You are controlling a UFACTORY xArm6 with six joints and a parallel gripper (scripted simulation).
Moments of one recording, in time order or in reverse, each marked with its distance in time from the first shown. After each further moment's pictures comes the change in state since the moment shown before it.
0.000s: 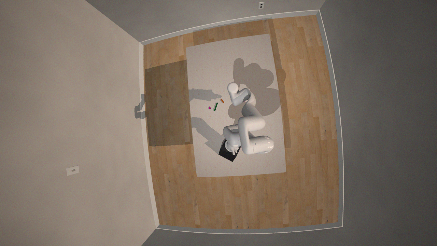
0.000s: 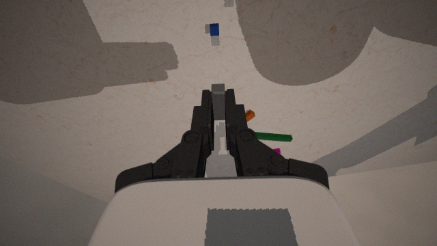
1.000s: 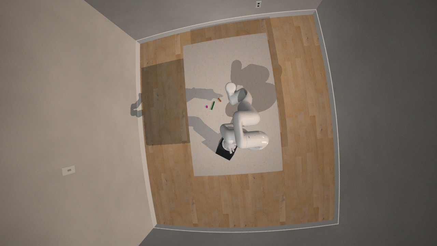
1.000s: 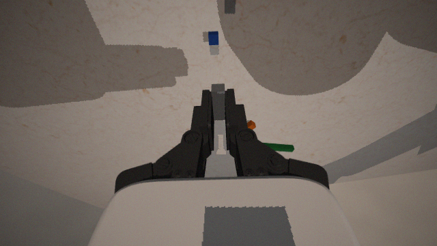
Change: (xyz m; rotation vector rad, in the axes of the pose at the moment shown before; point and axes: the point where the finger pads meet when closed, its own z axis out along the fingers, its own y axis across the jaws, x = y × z) arm 0.001 0.001 0.026 -0.006 -0.008 -0.013
